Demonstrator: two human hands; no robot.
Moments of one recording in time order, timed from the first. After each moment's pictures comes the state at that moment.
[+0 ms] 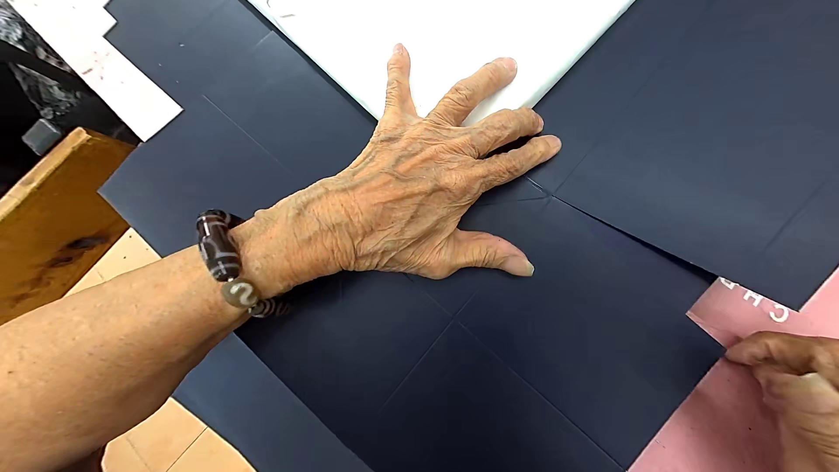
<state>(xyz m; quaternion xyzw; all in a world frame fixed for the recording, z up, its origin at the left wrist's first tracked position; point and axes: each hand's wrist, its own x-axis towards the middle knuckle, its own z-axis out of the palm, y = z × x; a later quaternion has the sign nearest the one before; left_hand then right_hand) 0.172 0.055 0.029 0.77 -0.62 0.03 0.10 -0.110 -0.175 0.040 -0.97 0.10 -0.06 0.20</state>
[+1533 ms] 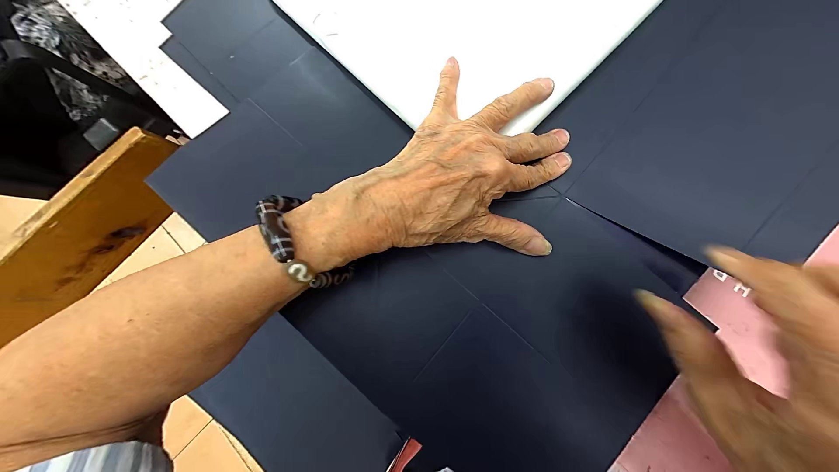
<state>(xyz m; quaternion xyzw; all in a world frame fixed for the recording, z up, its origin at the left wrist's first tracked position) 0.176 0.049 0.030 0.75 -0.65 0.02 0.13 -0.063 -0.135 0.042 -0.96 0.01 -0.27 0.03</state>
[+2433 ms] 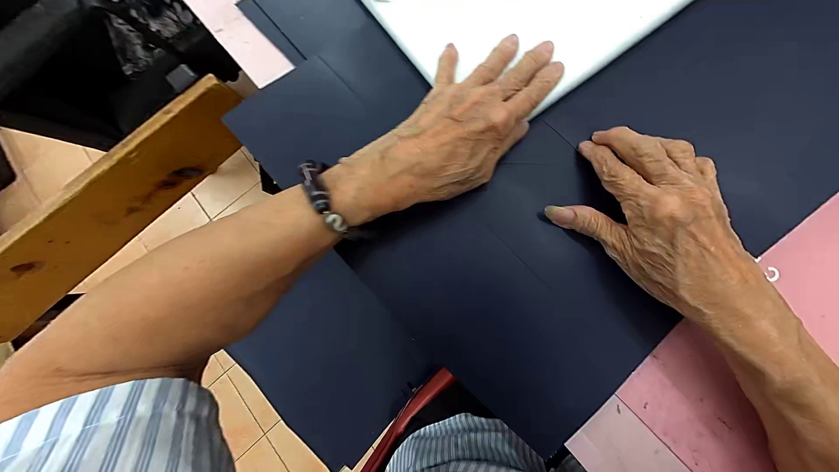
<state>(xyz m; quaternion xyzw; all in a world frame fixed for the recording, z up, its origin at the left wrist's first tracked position) 0.165 0.072 0.035 0.85 -0.52 0.03 0.11 0.016 -0.136 0.023 -0.97 -0.12 -0.14 0.13</state>
